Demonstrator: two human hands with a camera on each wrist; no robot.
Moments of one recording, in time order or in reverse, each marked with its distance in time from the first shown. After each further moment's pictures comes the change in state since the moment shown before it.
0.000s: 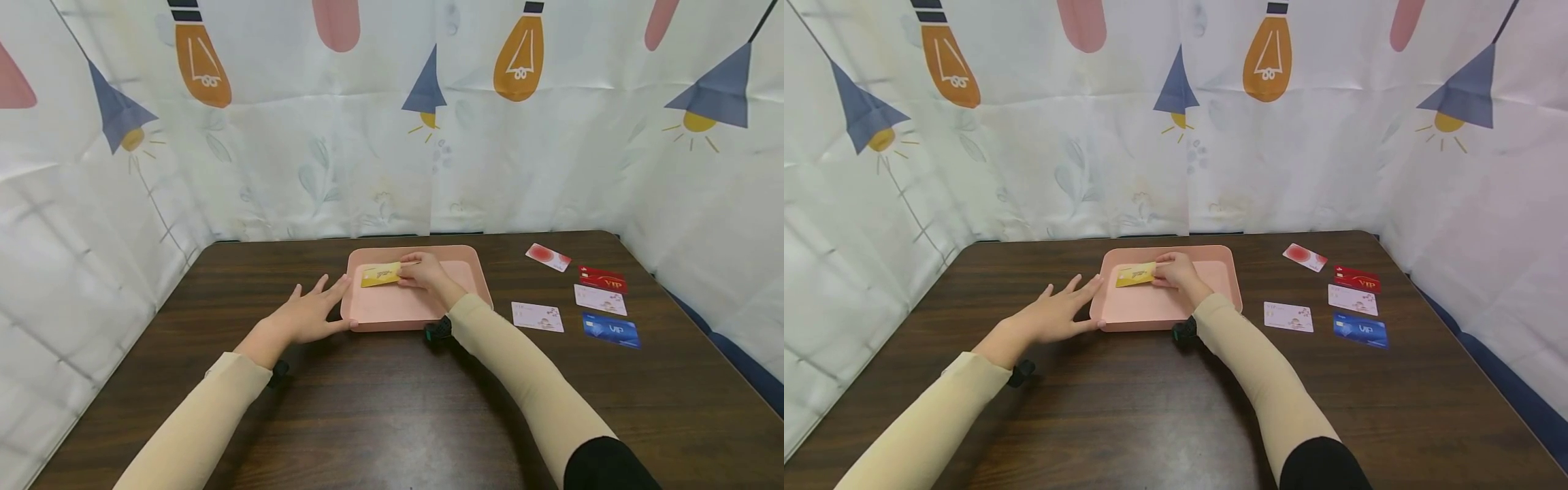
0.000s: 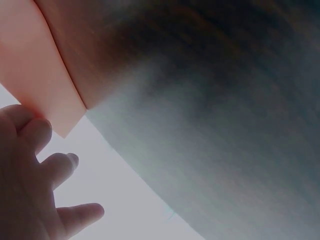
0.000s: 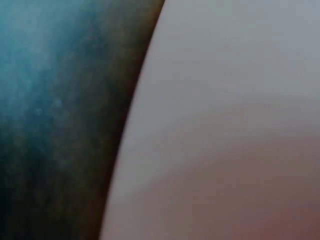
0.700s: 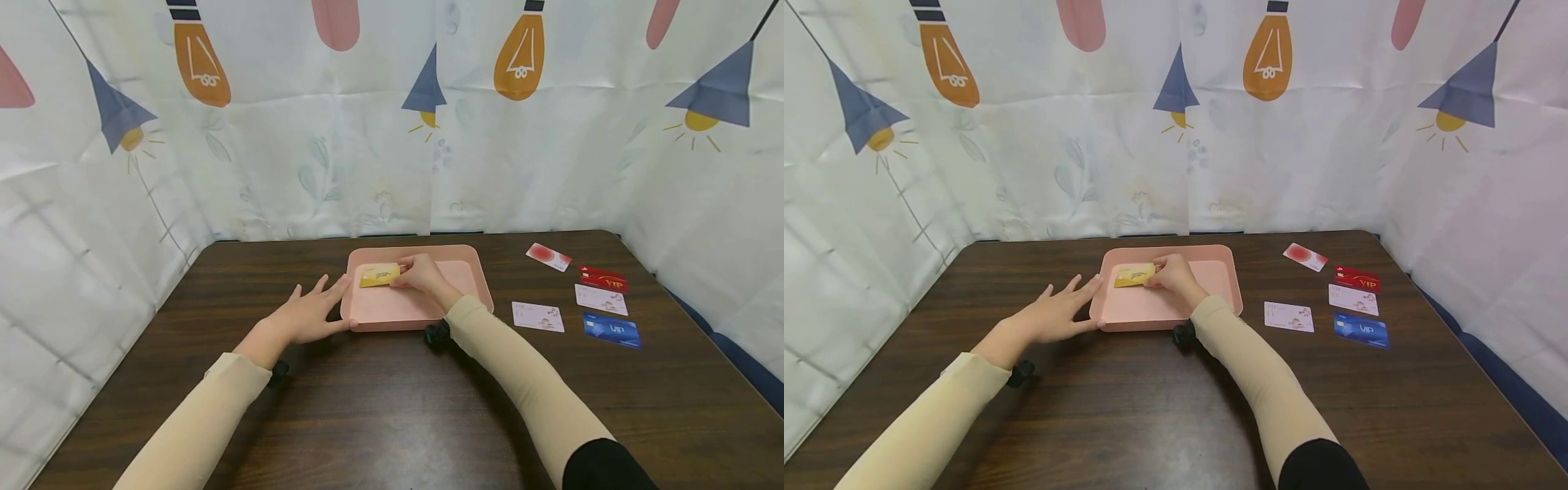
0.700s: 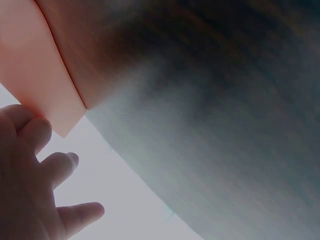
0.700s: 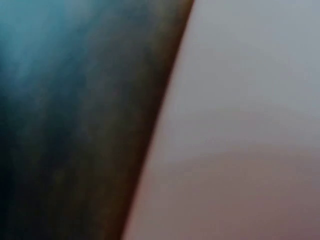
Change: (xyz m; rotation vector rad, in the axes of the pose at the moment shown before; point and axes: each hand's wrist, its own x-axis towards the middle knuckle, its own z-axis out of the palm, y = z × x) left_hand 0.002 -0.002 0.002 -0.015 0.002 0.001; right_hand -0.003 0.003 0.005 -0.381 -0.015 -0.148
